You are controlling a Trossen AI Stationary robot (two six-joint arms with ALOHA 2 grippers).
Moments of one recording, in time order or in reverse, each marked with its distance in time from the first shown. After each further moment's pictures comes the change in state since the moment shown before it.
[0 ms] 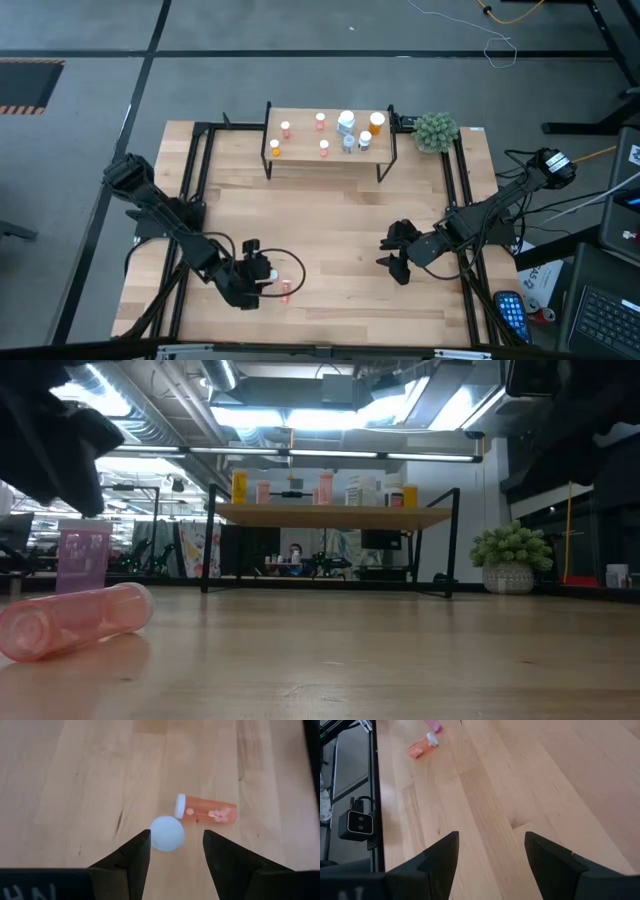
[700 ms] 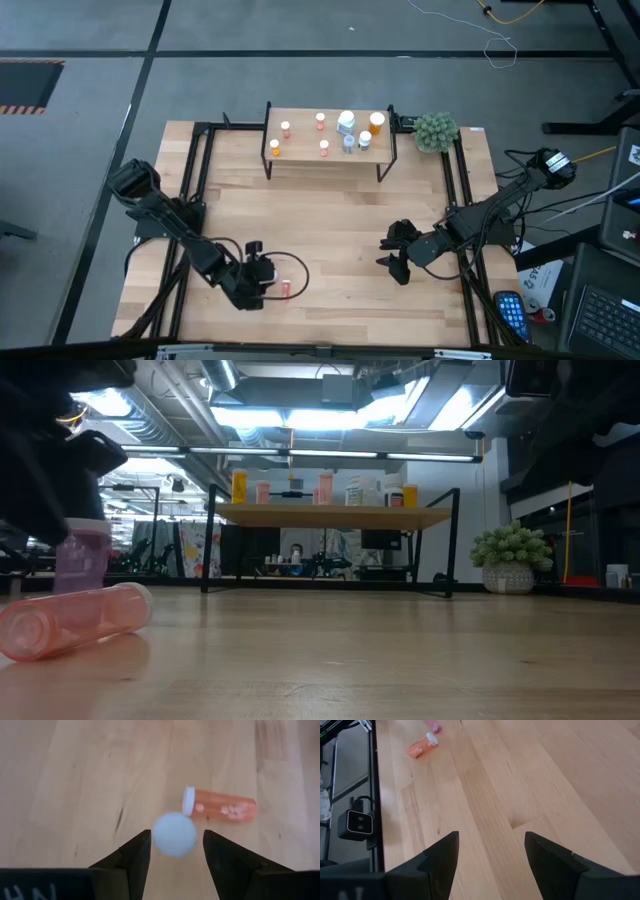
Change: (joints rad) left arm 0.011 0.079 0.001 0.032 -0.011 0.001; right arm 0.000 0.000 0.000 -0.001 0.001 0.000
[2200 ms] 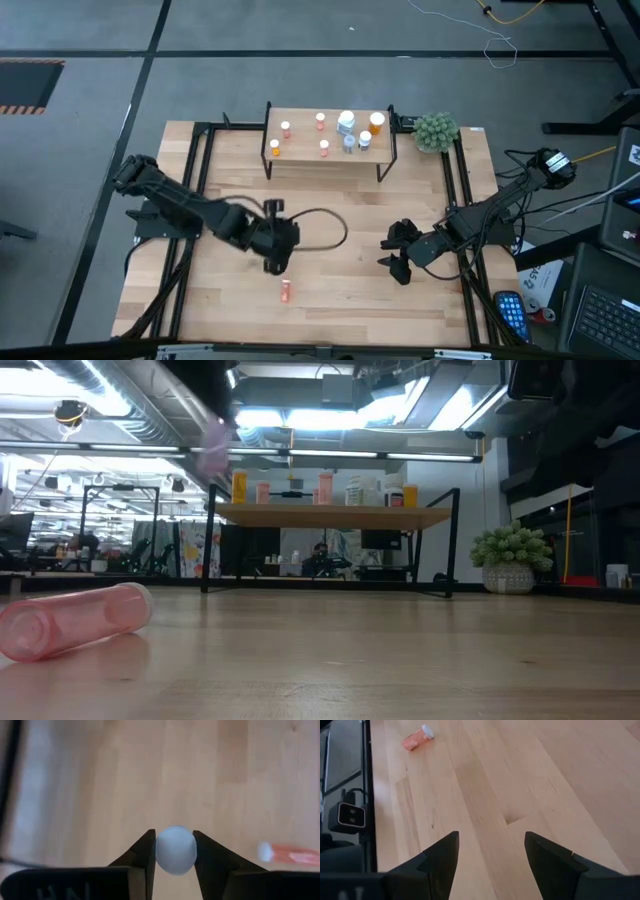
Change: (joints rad) left arm 0.310 -0.005 0.516 -0.614 0.020 0.357; right arm 0.000 0.000 0.000 -0.027 -0.008 -0.011
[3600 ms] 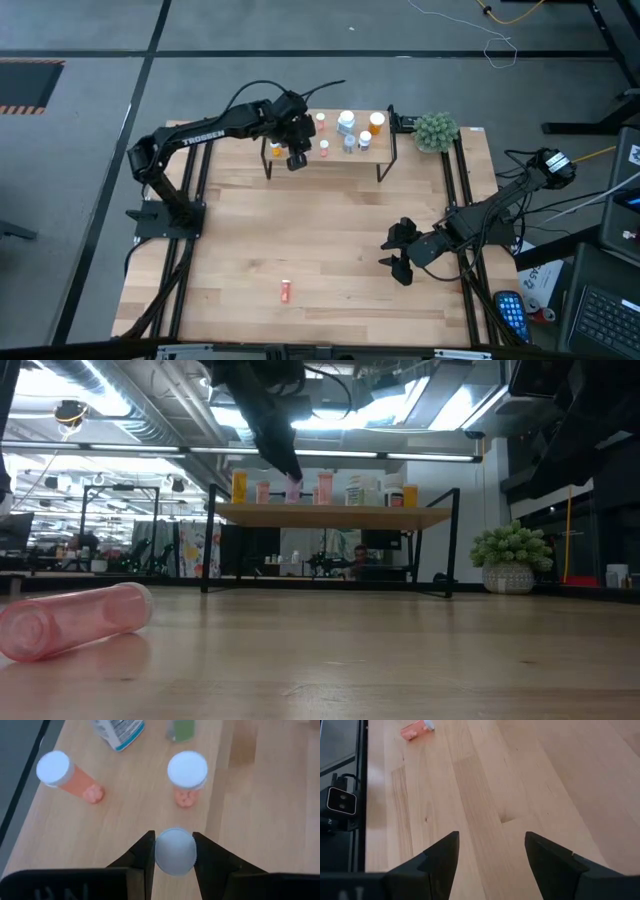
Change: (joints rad) left arm 0.895 0.076 0.141 0.187 0.497 0.619; right arm -0.001 0.000 0.000 -0.017 -0.001 -0.098
